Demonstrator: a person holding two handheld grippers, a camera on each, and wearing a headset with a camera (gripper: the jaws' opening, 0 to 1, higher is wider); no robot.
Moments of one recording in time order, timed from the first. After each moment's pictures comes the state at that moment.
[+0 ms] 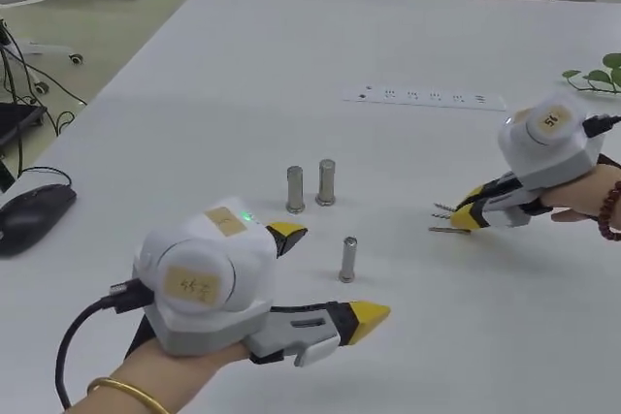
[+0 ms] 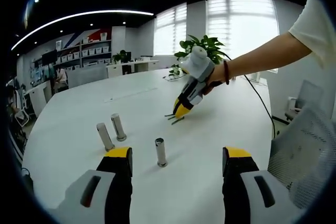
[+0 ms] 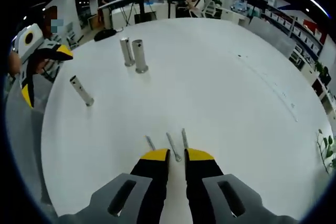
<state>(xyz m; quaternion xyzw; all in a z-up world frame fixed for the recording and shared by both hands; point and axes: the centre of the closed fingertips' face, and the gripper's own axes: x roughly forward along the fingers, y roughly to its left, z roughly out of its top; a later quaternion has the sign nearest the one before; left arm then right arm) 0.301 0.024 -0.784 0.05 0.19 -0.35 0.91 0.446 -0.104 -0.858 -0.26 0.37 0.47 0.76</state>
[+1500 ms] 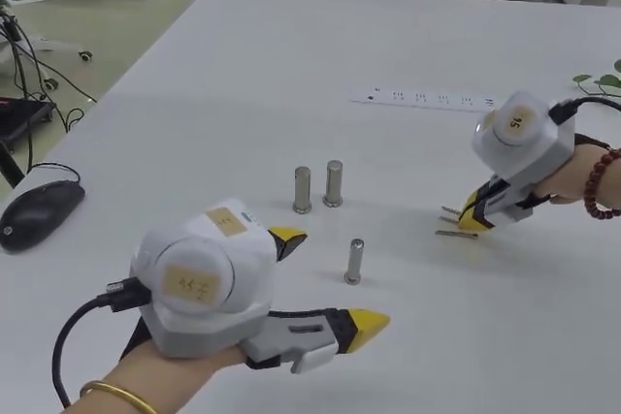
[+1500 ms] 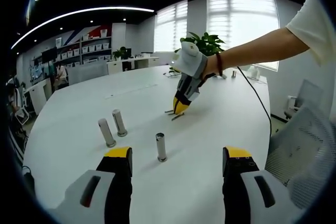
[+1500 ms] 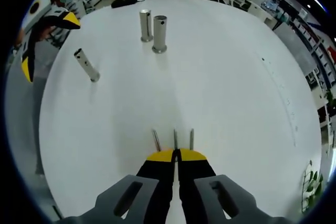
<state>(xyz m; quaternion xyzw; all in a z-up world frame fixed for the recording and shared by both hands) 0.295 0.030 -0.785 0.05 0.20 -0.35 0.91 0.438 -0.104 -0.864 -0.38 0.40 0.49 0.68</state>
